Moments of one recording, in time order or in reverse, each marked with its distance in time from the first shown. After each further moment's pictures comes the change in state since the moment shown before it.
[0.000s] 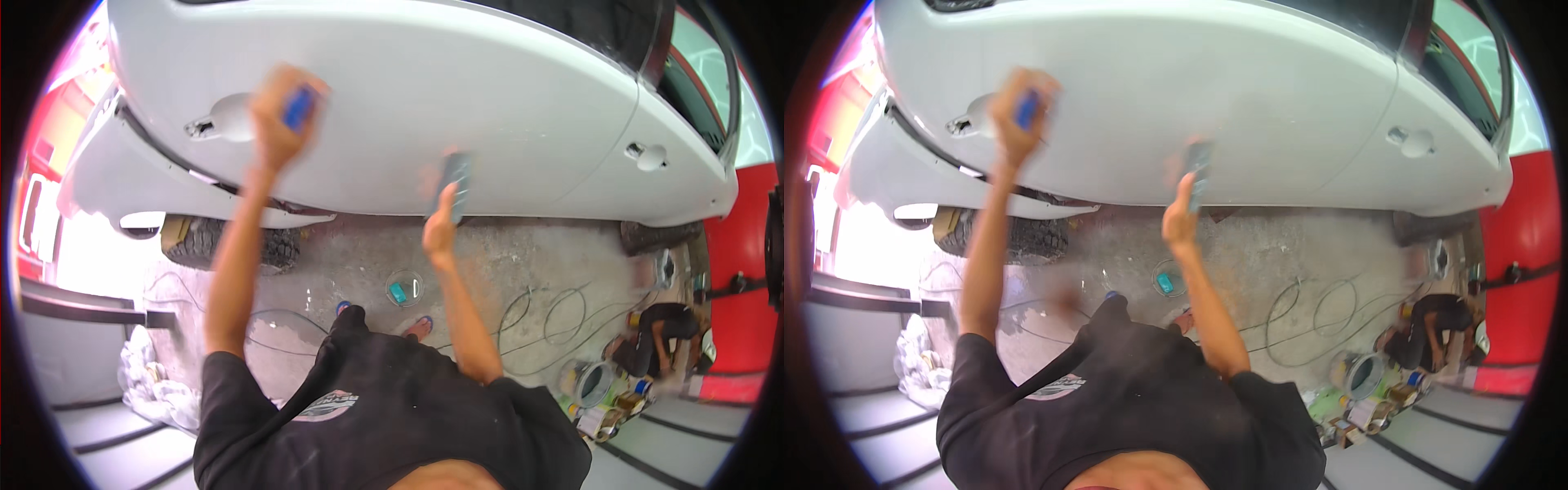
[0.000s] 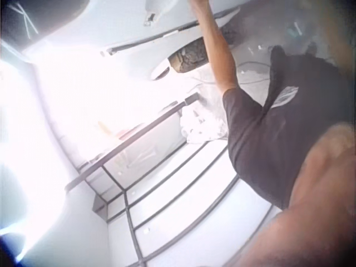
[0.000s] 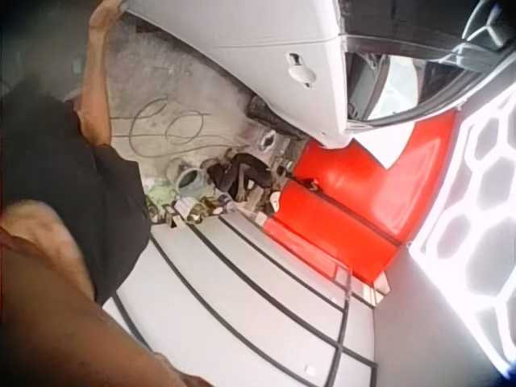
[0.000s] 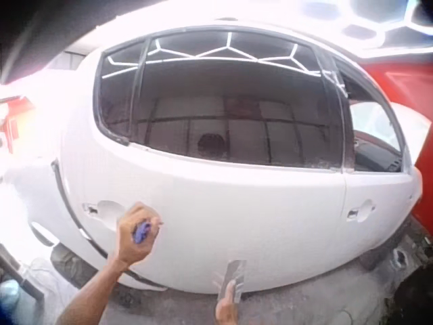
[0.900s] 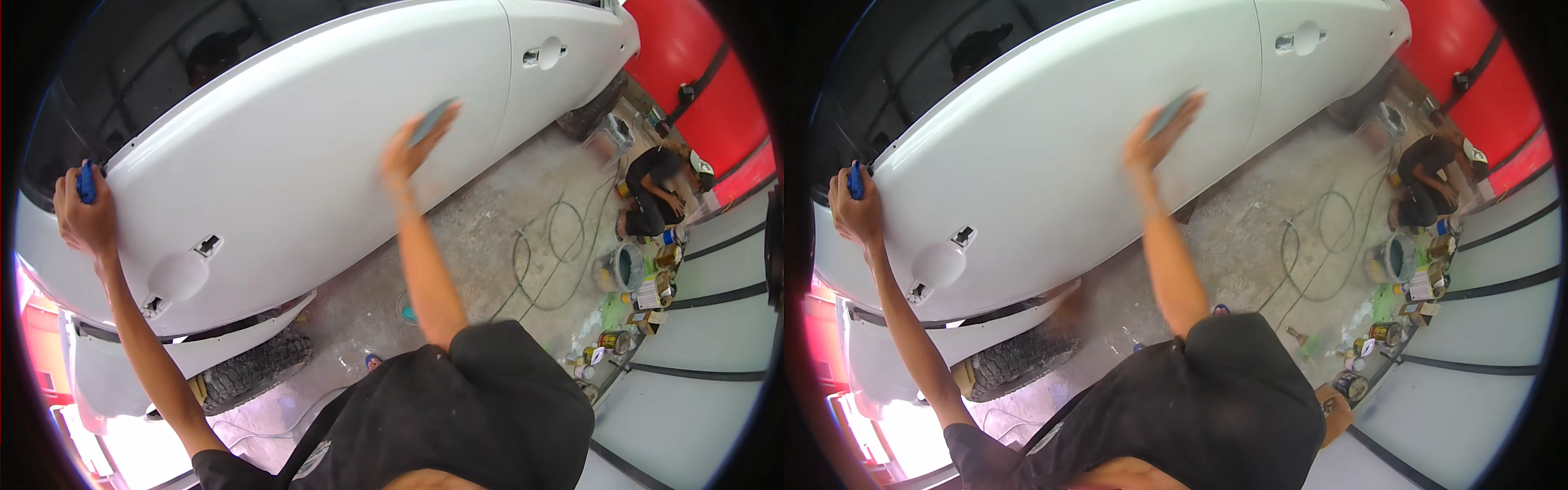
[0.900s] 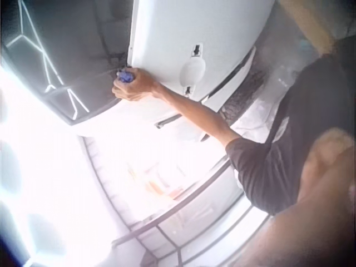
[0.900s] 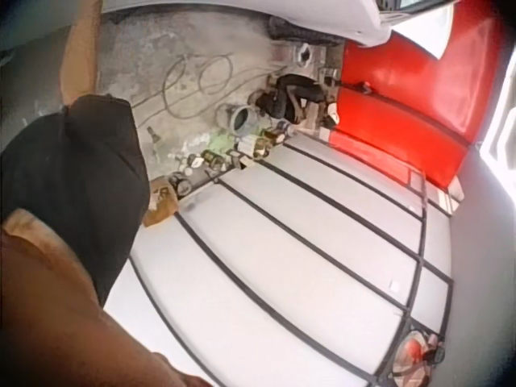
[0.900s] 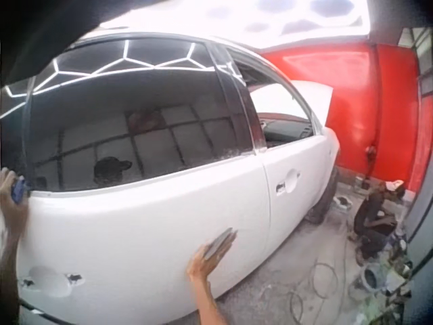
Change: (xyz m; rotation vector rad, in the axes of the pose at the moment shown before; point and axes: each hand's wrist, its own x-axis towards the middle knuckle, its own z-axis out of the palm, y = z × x) left_hand 0.144 -0.134 -0.080 0.905 0.140 0.124; right_hand 0.153 -0.041 -0.018 -0.709 0.991 -0.767
